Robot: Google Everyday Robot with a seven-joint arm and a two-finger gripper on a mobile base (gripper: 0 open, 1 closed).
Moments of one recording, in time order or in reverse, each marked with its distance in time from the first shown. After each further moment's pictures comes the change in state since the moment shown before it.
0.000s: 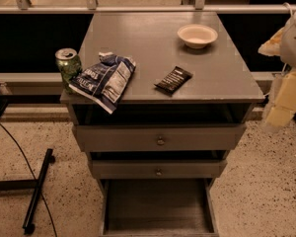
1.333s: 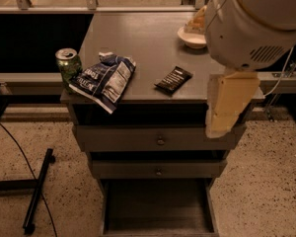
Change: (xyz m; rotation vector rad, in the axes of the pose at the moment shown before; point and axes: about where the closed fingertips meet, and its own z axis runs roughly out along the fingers) arm -0.129 0.055 -0.033 0.134 -0.065 -0.402
